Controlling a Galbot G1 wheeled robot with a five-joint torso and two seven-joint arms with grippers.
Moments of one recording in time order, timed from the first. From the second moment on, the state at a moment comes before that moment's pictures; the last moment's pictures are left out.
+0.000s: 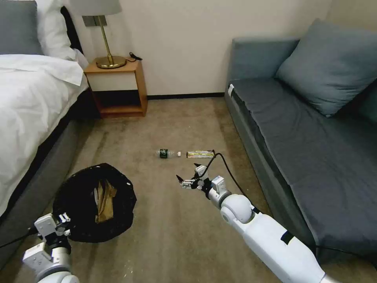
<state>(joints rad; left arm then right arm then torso) 1.69 -1.52 -0.92 -2.06 -0.33 0.09 -0.22 -0.84 1.17 -0.19 1.52 0.40 -0.13 -0.02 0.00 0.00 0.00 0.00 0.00</state>
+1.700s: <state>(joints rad) 1.68 -1.51 -0.92 -2.03 -0.33 0.09 -0.22 -0.87 1.17 -0.17 1.50 0.33 -0.11 -0.04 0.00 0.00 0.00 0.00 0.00</state>
